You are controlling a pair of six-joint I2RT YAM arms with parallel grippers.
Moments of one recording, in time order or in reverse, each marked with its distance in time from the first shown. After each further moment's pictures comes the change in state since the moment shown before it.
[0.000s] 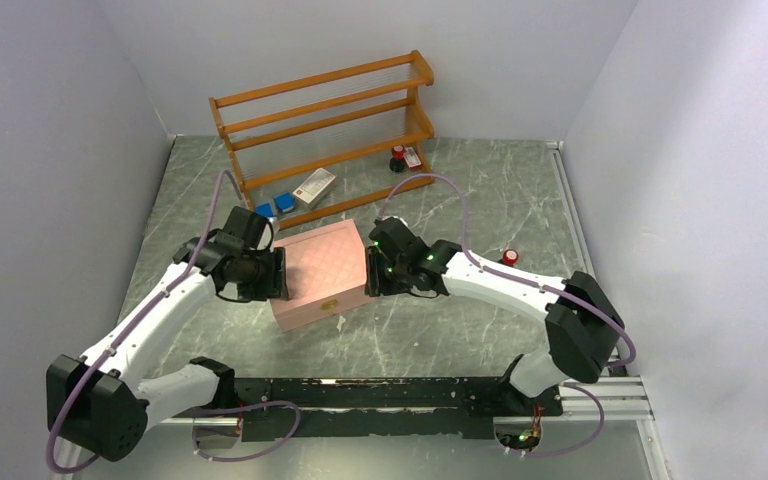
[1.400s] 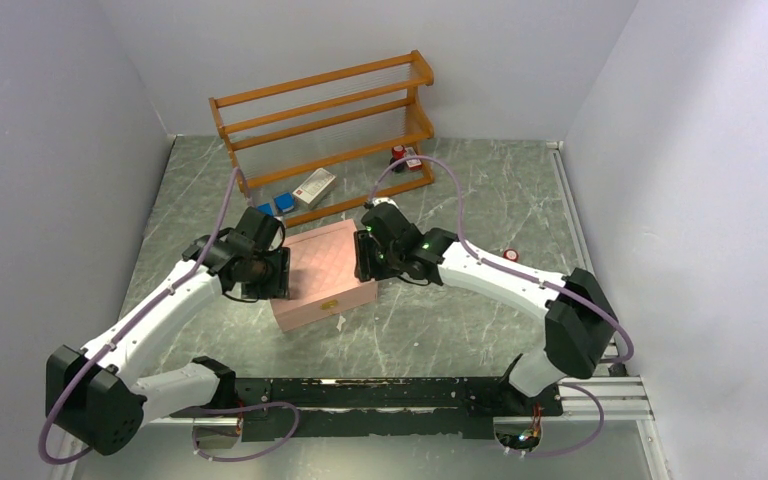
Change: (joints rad) left arm -0.103 0.032 0.036 -0.018 -0.123 -0.056; right arm 0.000 0.050 0.129 -0.016 0.040 -0.075
